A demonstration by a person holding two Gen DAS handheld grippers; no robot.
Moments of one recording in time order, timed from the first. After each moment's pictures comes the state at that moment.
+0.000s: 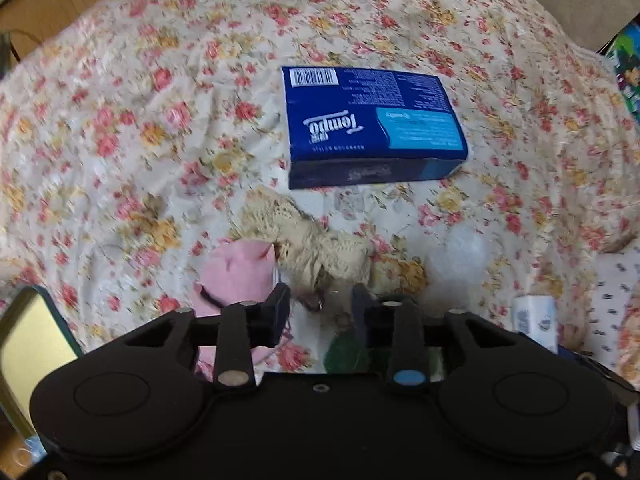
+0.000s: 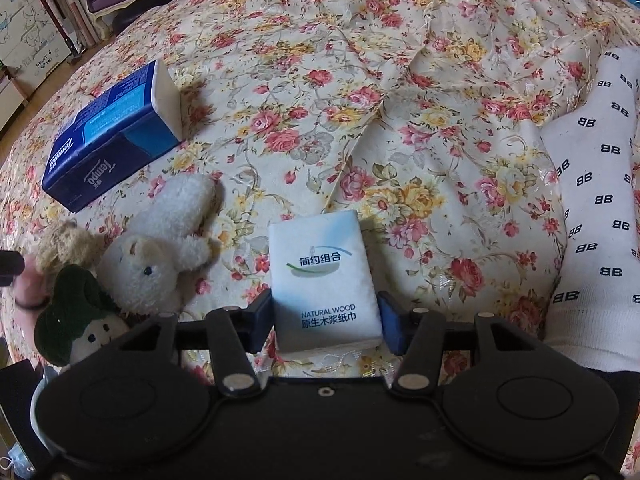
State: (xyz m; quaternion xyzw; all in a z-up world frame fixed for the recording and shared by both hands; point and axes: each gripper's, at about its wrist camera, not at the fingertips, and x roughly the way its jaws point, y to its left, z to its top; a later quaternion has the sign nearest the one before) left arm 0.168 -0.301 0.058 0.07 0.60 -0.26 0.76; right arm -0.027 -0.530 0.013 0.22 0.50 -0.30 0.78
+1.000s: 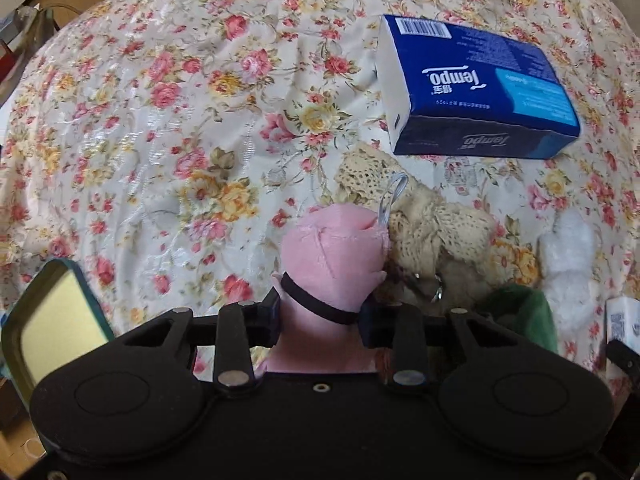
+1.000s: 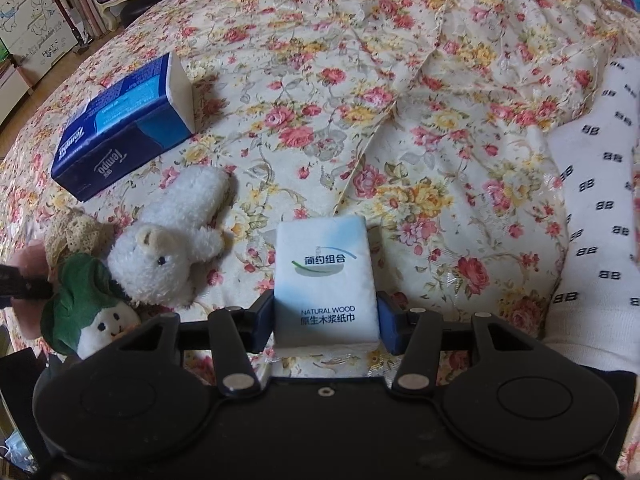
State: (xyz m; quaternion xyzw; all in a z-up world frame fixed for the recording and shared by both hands) left arm 0.173 -0.263 0.009 0.09 0.61 -0.19 0.76; right arm -0.026 -0.523 0.024 0.20 0.50 -0.30 0.79
